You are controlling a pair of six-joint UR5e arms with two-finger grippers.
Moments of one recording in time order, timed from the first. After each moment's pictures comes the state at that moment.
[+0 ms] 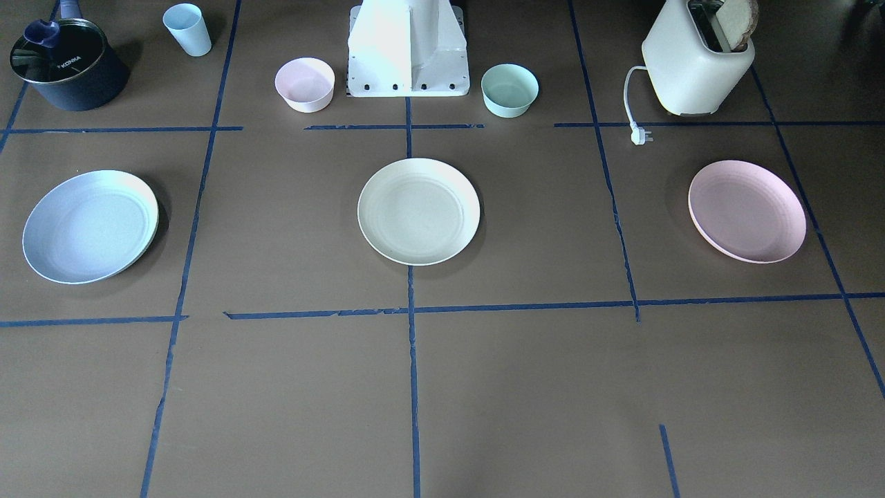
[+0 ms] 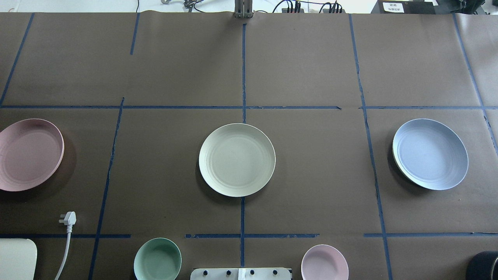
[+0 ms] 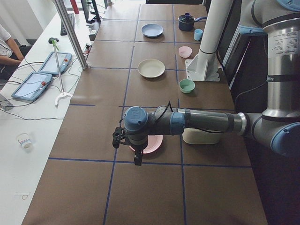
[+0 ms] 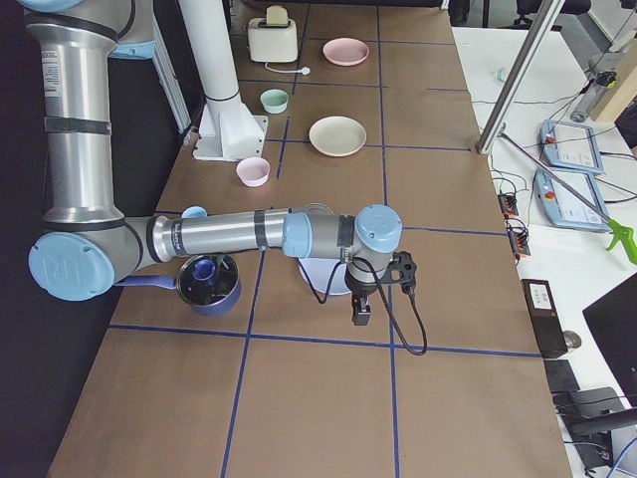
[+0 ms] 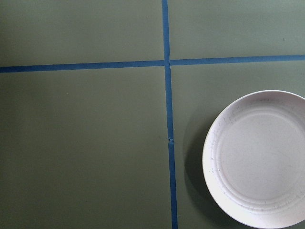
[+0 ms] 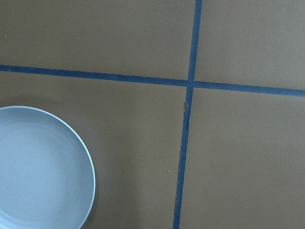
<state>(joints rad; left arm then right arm) -1.61 -1.45 -1.77 -1.47 -2.39 0.10 1.53 -1.58 1.73 -1.72 2.36 -0.06</state>
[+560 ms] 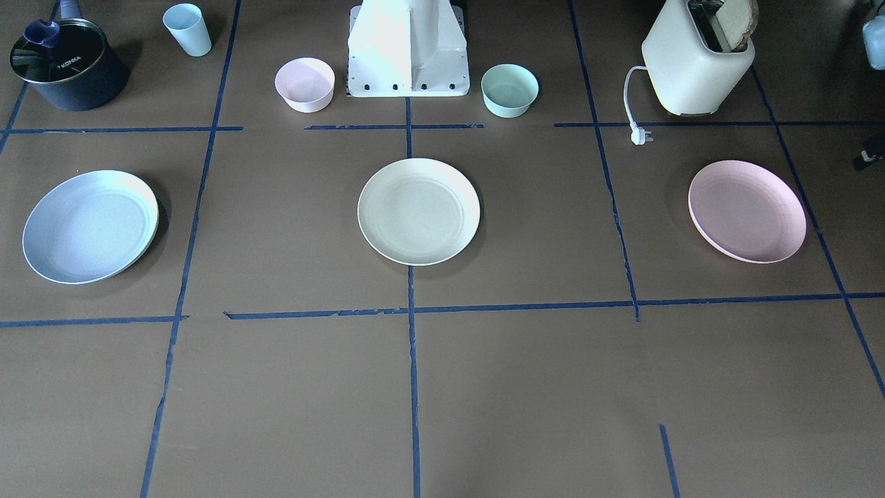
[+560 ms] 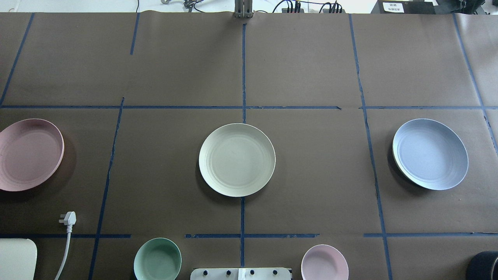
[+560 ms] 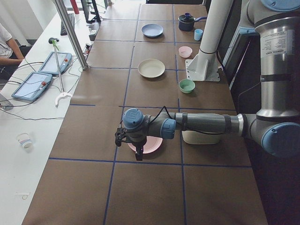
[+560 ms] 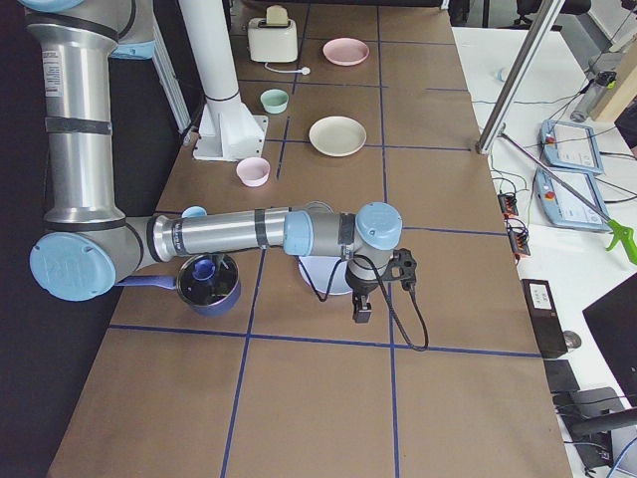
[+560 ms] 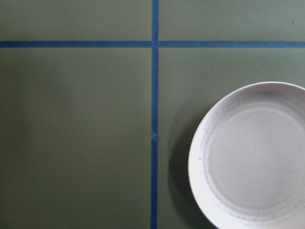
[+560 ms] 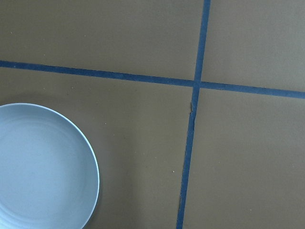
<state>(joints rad) -1.38 -1.45 -1.63 -1.81 -2.39 -0.27 1.51 -1.58 1.73 -1.72 2.36 -0.06</state>
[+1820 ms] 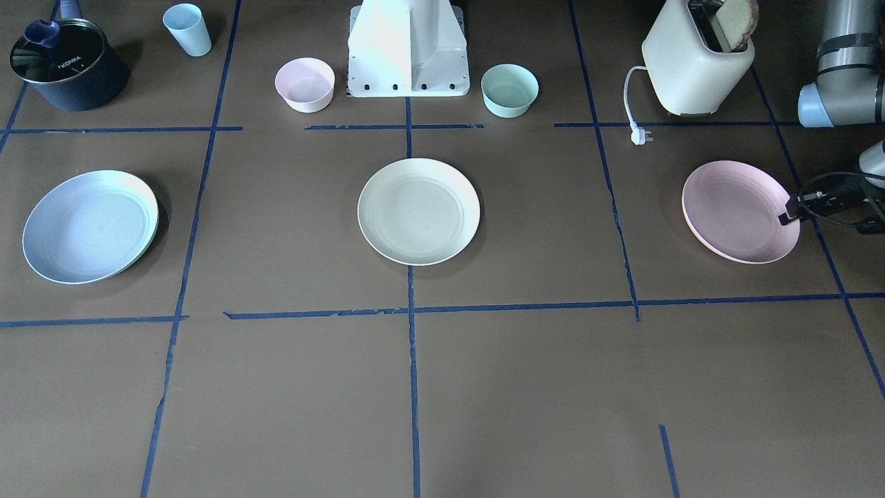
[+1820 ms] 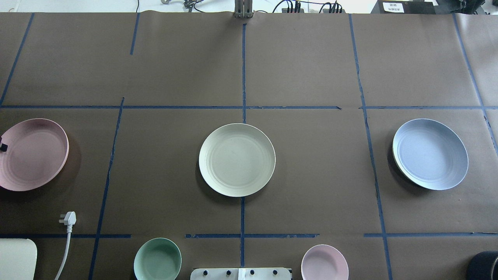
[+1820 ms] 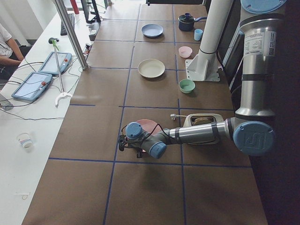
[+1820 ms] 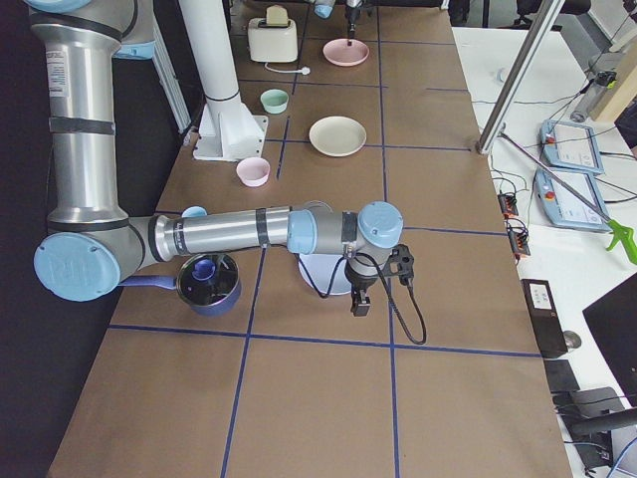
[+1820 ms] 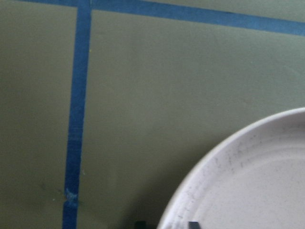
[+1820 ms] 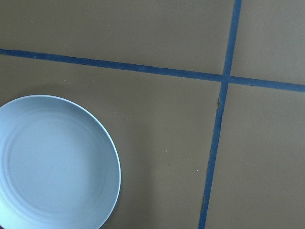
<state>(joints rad) -1.17 -1.54 -1.33 -2.30 -2.39 -0.66 1.46 -1.58 1.73 -1.72 2.41 -0.06</state>
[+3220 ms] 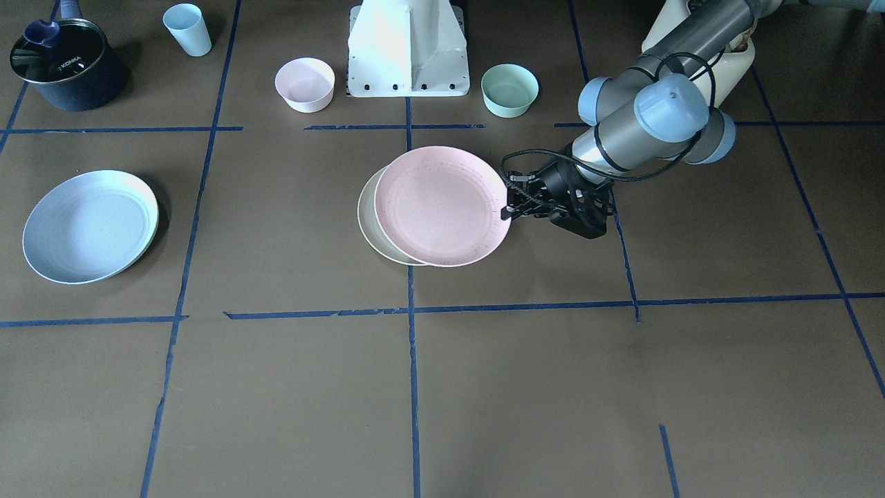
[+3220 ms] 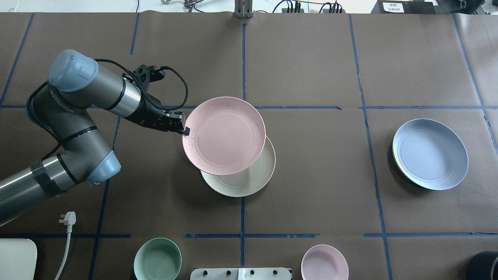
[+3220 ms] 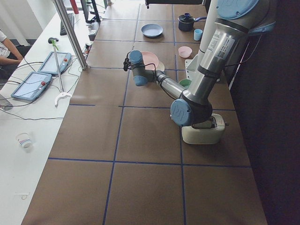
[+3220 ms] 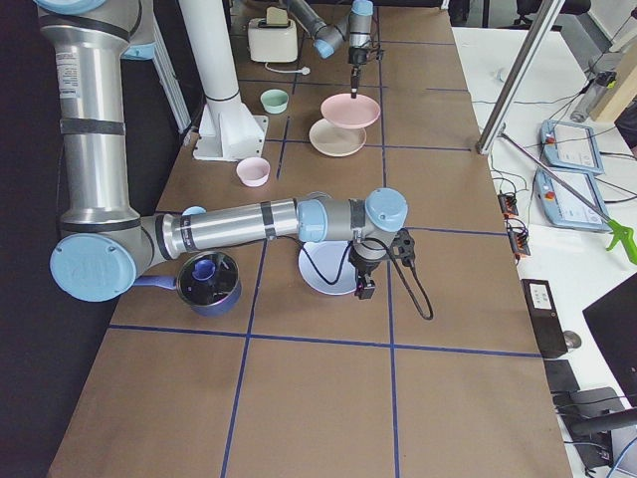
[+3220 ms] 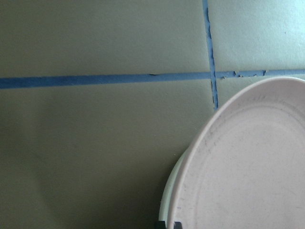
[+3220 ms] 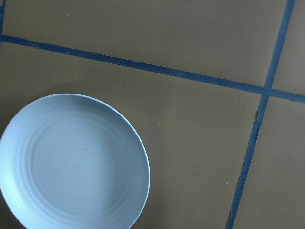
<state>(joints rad) -0.71 -2.05 -1.54 -2.37 -2.27 -1.22 1.40 -1.56 1.75 -1.72 2.41 -0.06</state>
